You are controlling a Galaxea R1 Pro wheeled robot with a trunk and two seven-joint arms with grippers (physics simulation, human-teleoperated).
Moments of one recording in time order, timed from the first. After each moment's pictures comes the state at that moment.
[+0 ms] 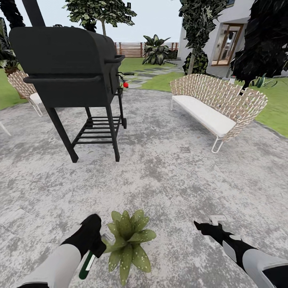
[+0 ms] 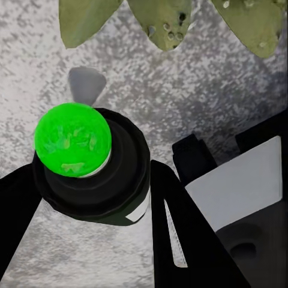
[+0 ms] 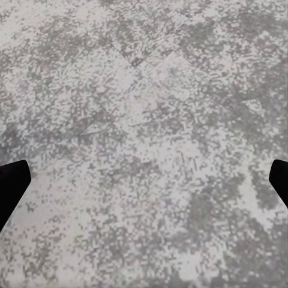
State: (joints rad) left arm -0.69 -0.06 0.03 -0.54 -1.05 0.90 -0.80; right arm -0.78 -0.21 0.22 -0.02 -0.33 -0.24 0.32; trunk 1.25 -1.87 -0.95
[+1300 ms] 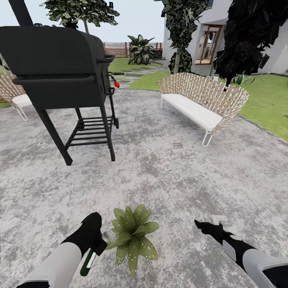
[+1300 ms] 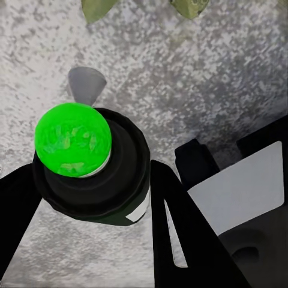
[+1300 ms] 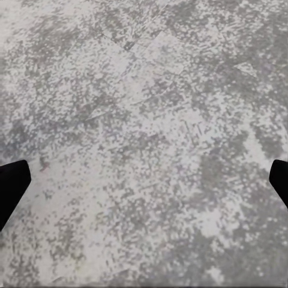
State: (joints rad) left arm -0.70 -0.06 0.03 -0.54 -1.05 0.90 -0.80; right arm -0.78 -0.21 0.23 -0.02 -0.39 -0.24 0.32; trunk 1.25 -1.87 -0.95
